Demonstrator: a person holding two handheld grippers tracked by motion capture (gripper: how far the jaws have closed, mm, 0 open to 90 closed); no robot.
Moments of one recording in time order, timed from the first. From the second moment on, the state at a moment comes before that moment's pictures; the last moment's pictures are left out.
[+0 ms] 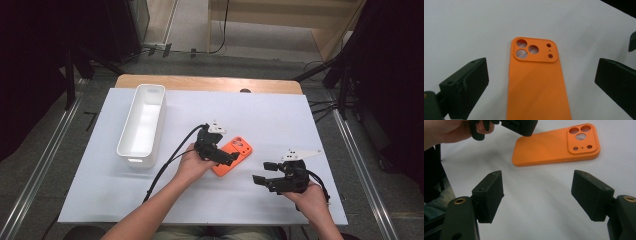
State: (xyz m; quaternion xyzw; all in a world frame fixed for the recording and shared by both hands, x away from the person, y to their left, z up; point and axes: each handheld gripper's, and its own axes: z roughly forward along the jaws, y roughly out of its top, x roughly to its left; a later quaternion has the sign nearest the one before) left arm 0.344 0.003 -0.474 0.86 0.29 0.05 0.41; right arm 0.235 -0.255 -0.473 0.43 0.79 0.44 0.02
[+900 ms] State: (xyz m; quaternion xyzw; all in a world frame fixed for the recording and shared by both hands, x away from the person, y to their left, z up) left arm 0.334 -0.010 -0.506 0.87 0.30 0.08 0.38; right arm 0.235 -0.255 -0.473 0.43 0.79 0.44 0.02
